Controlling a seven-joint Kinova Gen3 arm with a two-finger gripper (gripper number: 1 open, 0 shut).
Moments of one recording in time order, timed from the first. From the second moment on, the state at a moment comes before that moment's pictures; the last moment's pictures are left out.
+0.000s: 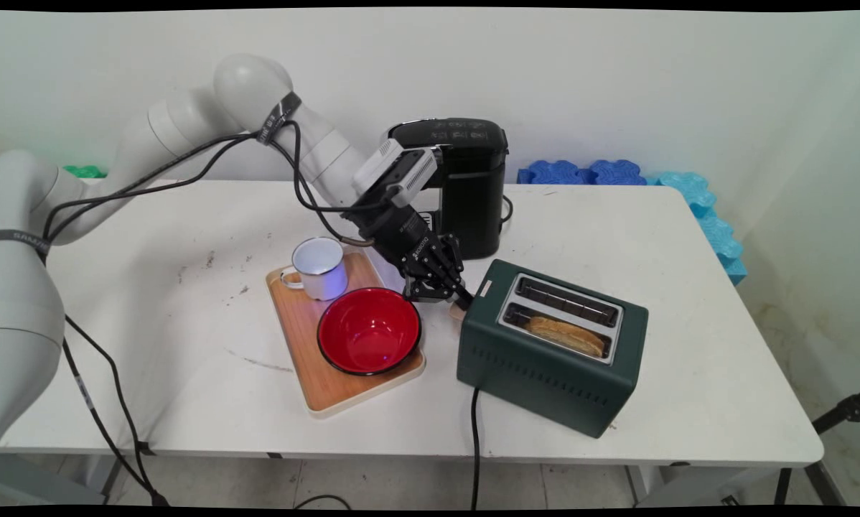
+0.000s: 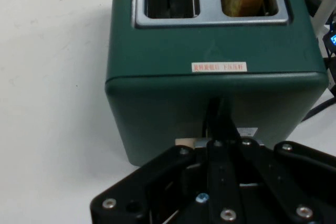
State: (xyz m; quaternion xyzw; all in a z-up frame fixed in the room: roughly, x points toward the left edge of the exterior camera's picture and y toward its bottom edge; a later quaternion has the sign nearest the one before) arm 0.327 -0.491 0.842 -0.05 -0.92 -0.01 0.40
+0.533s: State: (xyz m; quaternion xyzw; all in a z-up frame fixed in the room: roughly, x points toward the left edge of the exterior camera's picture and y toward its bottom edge) arm 0.334 -0.486 0.836 -0.04 -0.92 -0.02 0.39
